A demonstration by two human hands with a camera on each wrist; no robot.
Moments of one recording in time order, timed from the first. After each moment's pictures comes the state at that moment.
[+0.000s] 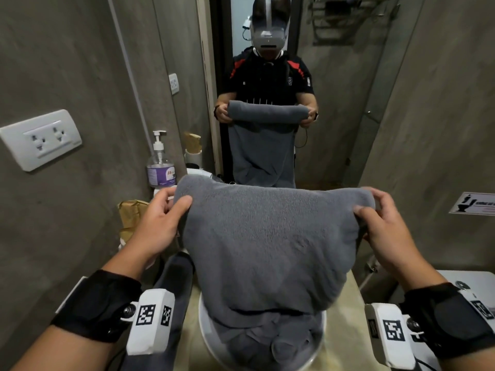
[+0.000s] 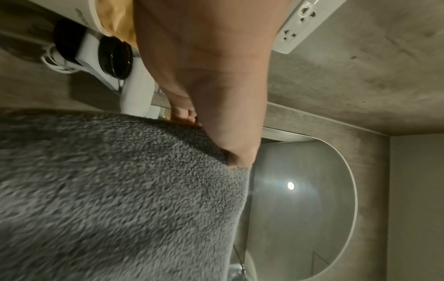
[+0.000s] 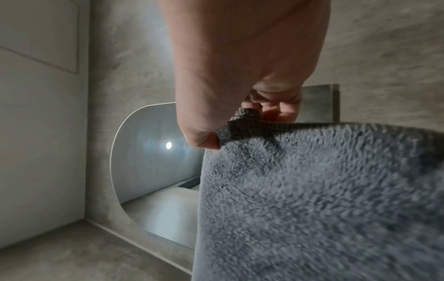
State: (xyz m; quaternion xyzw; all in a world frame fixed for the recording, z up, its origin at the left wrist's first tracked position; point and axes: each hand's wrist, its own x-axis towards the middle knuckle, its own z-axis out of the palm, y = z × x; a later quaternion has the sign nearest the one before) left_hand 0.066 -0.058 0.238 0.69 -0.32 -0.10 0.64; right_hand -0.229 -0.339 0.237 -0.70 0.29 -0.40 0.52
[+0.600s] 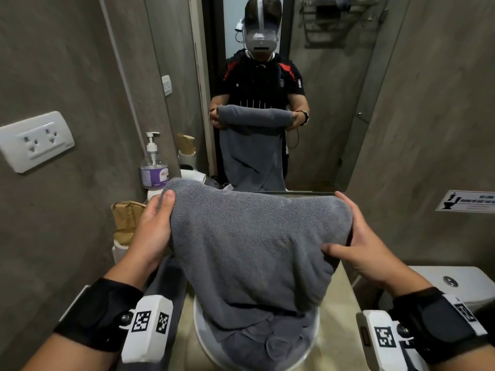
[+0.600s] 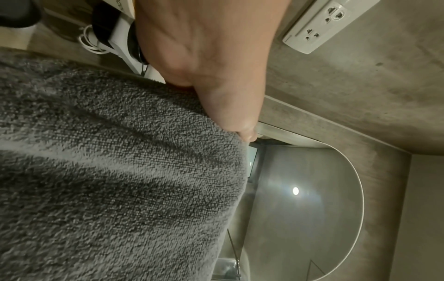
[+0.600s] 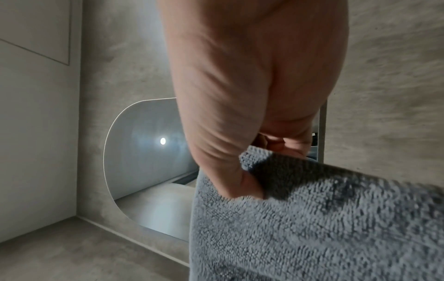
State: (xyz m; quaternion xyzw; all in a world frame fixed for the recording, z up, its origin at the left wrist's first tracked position) left_hand 0.056 -0.065 0.228 0.62 -0.24 -0.10 0.73; right_hand -0.240 -0.321 0.225 -0.80 0.19 -0.25 0.52
